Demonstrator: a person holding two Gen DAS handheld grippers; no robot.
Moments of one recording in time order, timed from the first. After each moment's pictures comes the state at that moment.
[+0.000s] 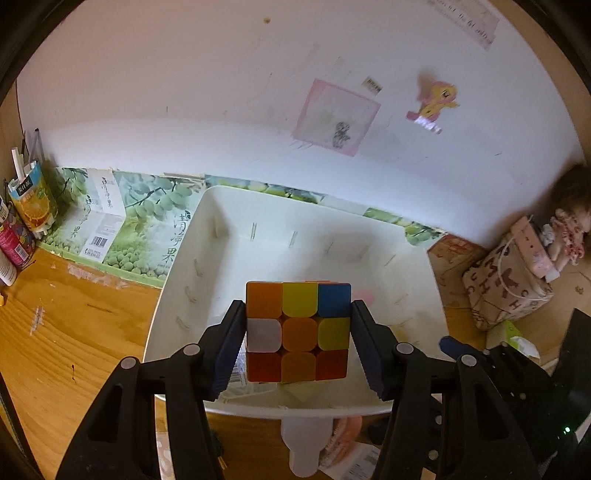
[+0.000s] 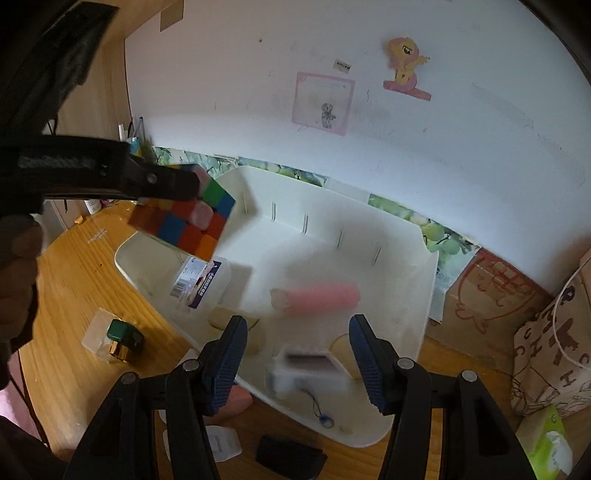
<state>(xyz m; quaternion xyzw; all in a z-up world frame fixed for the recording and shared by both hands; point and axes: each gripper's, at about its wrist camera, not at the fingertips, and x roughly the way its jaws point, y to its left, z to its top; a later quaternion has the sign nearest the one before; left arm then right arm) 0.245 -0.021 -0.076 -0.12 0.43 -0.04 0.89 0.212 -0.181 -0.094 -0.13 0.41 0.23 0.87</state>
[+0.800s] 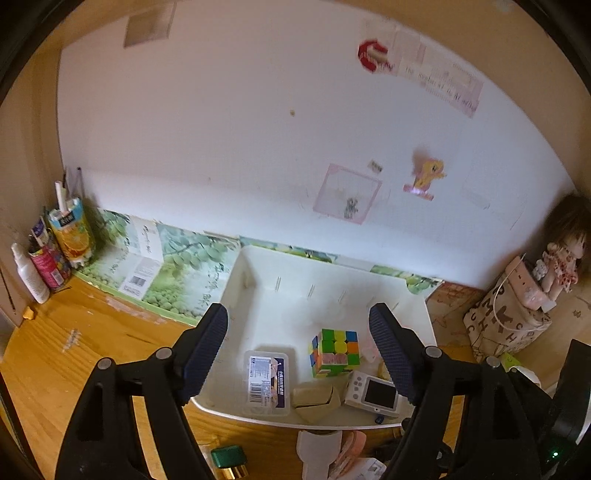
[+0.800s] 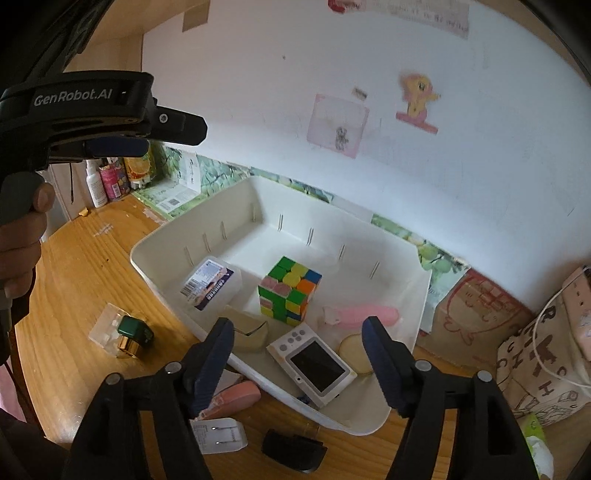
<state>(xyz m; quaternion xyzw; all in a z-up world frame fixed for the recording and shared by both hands) 0.203 0.002 -0.020 -0.12 0.34 0.00 0.93 0.191 -0.169 -0.068 -0.17 0.38 0.23 0.88</state>
